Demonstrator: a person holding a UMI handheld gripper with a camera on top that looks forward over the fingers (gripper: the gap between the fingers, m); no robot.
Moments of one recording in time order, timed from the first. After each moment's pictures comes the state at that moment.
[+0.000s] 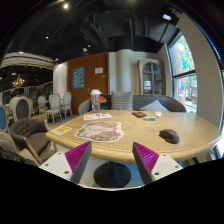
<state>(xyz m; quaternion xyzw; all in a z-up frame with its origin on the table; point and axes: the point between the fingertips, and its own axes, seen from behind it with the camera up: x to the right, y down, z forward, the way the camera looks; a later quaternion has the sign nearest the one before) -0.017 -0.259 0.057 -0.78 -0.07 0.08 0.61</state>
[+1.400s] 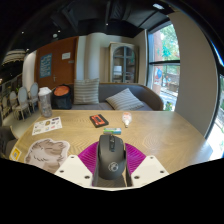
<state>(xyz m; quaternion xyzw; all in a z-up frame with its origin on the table) 0.146 -0.029 0.093 -0.84 0.04 -0.04 0.54</state>
